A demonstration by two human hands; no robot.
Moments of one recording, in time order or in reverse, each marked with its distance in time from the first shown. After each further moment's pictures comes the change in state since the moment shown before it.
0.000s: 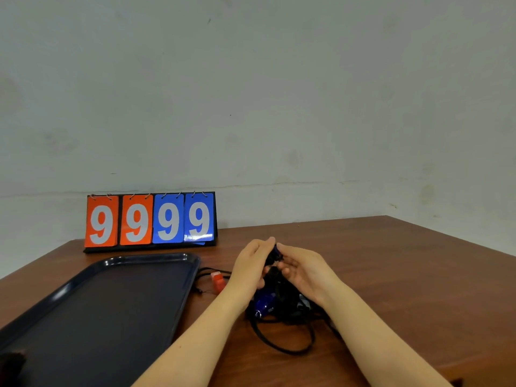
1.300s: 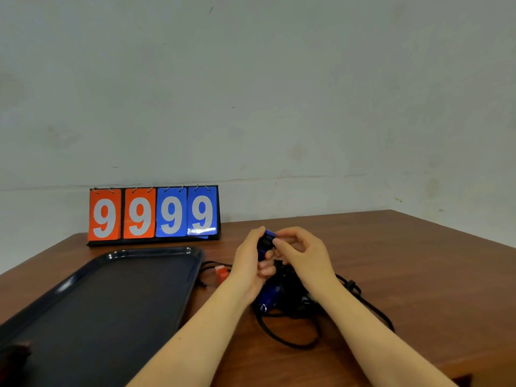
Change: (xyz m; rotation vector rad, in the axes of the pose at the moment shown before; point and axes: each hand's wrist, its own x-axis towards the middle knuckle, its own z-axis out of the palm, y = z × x) left_hand -0.006 0.006 -0.003 -0.591 -0.048 -0.194; right_hand -0.008 0.009 0.012 -0.614 0.114 -0.532
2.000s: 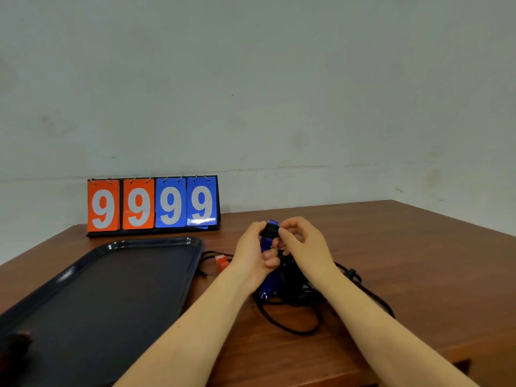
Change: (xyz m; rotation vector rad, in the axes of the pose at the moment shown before) left_hand 0.003 -0.003 0.000 -0.024 -0.020 -0.087; right_hand 0.003 0.008 0.000 -0.083 -0.005 0.027
